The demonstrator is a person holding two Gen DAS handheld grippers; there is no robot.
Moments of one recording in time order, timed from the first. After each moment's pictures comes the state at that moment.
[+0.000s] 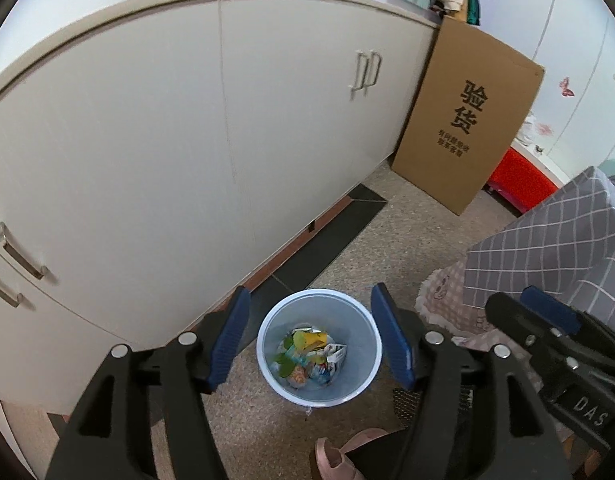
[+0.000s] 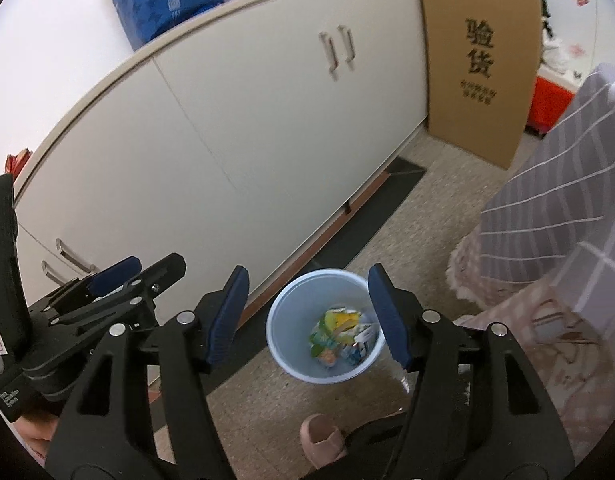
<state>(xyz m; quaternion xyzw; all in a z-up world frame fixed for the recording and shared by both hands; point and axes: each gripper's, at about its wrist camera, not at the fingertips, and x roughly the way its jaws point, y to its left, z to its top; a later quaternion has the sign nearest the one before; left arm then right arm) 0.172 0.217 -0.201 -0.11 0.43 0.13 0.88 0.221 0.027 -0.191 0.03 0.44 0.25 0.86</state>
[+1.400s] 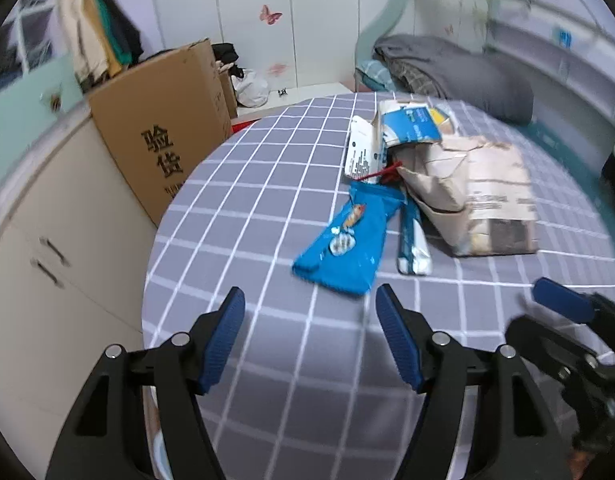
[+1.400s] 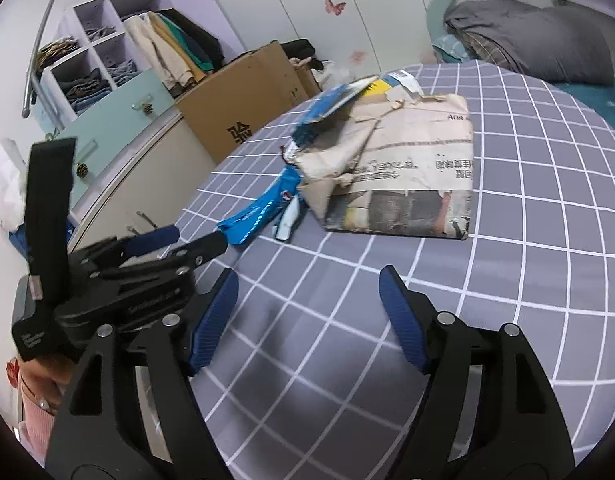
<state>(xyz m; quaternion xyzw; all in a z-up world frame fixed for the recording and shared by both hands) 0.284 -0.227 -0.112 0.18 0.39 -0.24 0.87 0.163 -0.374 -0.124 0.25 0.33 -0.01 0.91</state>
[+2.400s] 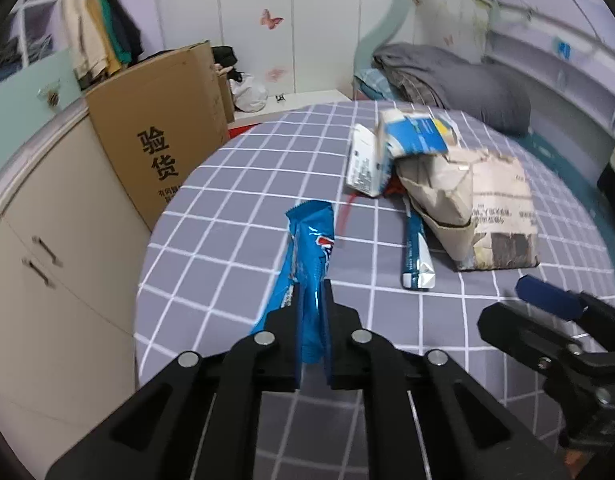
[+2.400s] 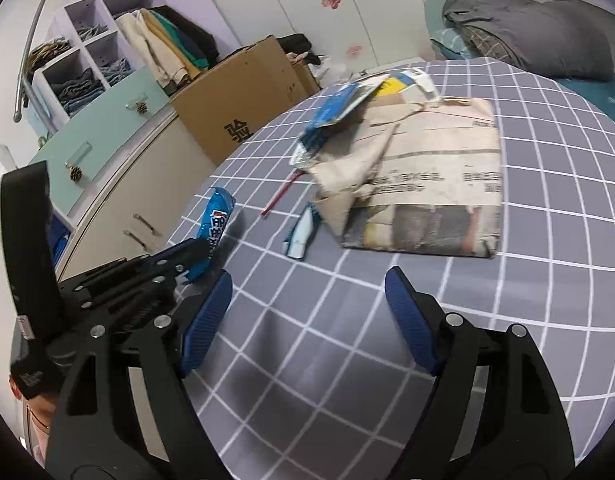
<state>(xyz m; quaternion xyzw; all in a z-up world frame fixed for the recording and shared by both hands) 0.284 -0.201 -0.102 0.13 0.39 -0.25 0.88 0.191 -0.363 -0.116 0.25 0.34 -0.01 0.91</state>
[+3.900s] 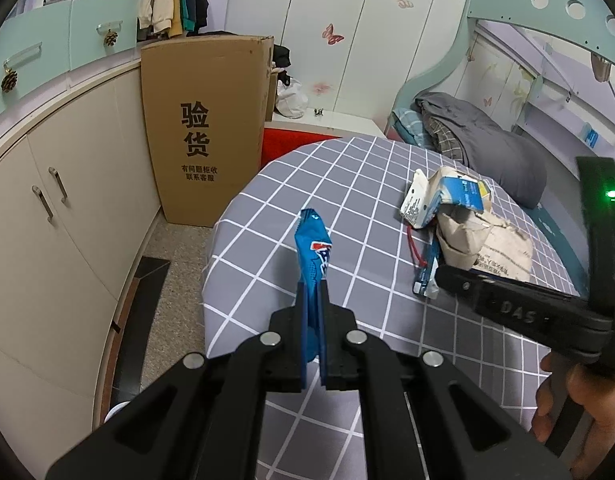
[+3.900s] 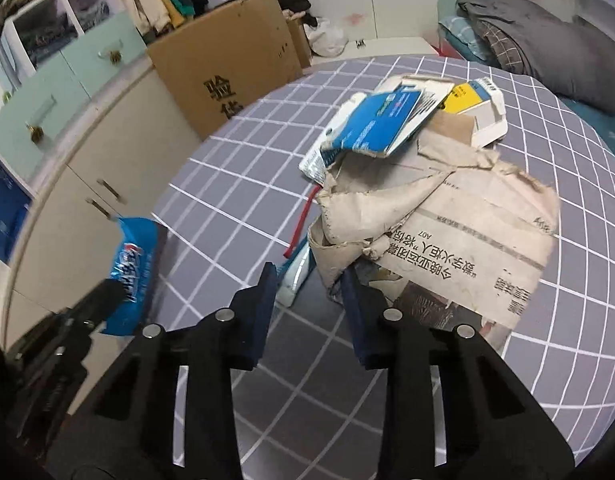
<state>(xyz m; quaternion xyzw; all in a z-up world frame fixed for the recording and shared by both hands) 0.300 -0.131 -0.096 0.01 0.39 -0.22 0.89 0.275 -0.344 -0.108 0.19 0.43 -0.04 0.88</state>
